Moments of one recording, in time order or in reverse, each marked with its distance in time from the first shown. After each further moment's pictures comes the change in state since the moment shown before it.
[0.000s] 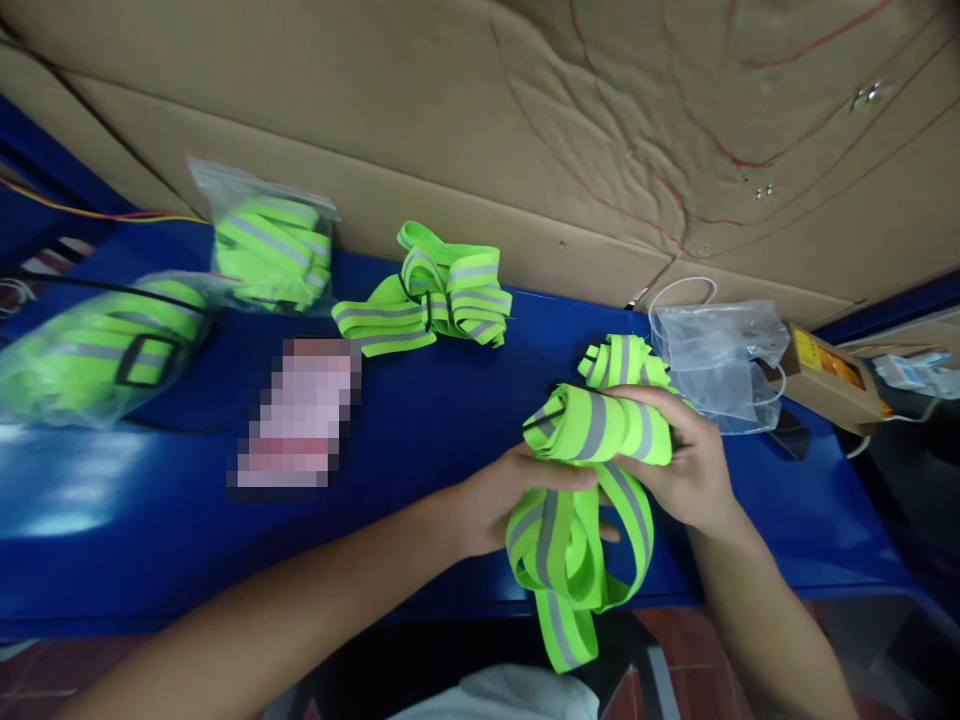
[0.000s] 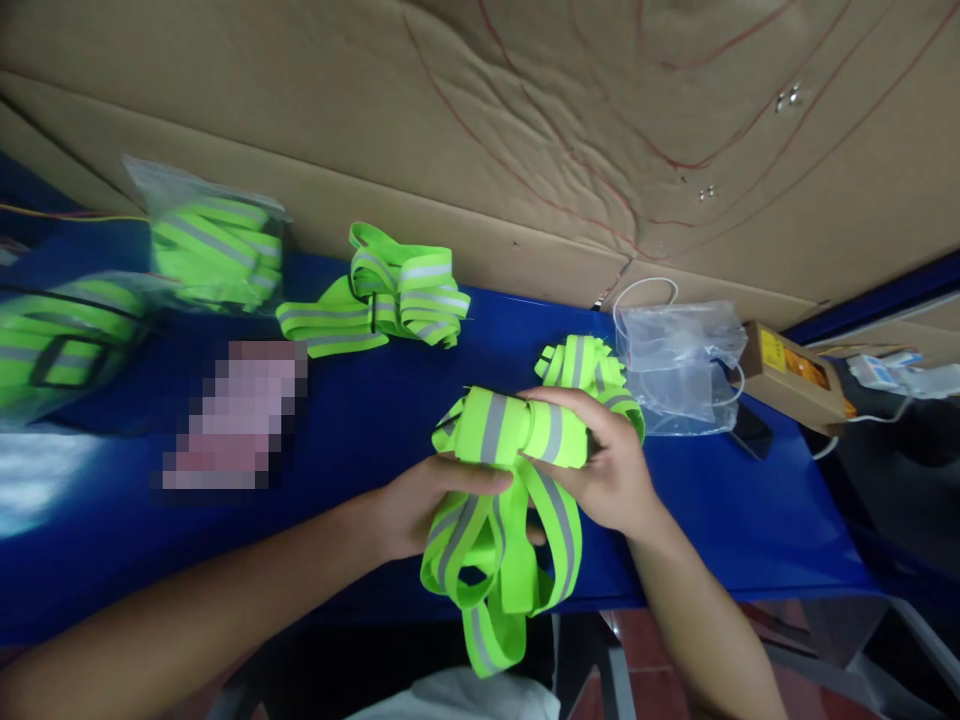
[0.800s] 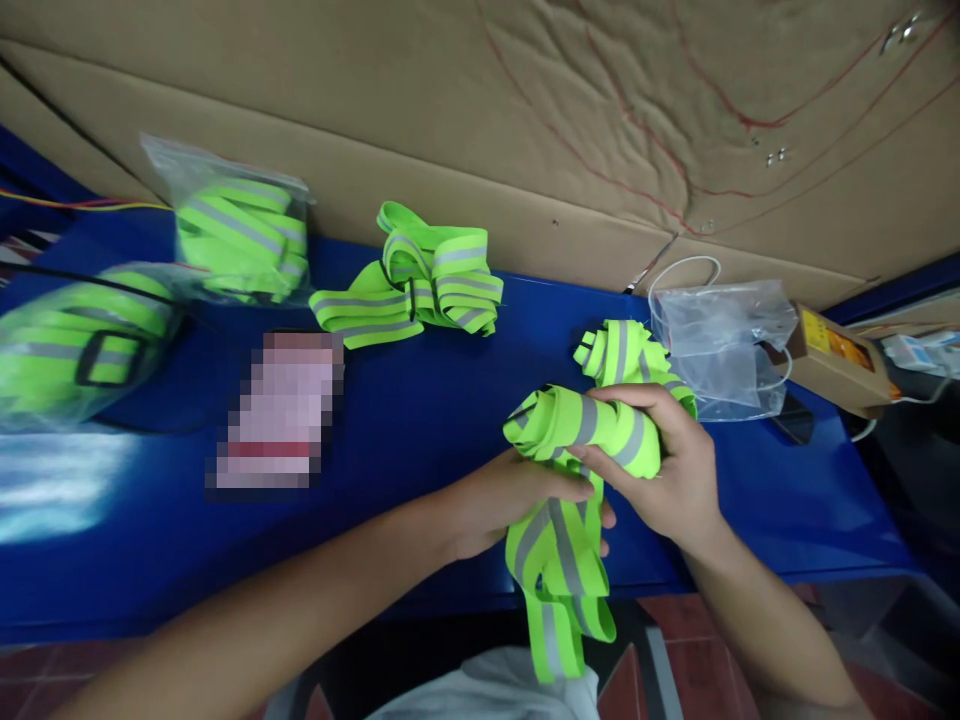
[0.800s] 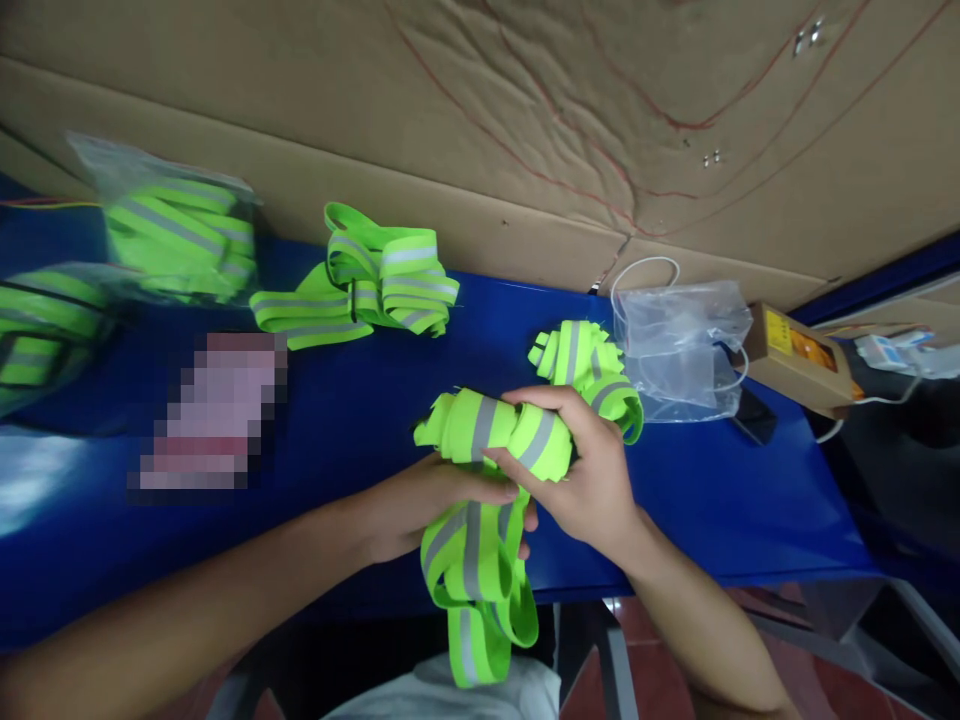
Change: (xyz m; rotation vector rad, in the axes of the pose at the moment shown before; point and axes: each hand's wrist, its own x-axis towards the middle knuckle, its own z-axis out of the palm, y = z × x) left_hand -0.002 -0.002 0.002 0.205 0.117 -0.137; right_hand -0.011 -0.014 0.019 -0.137 0.117 0.063
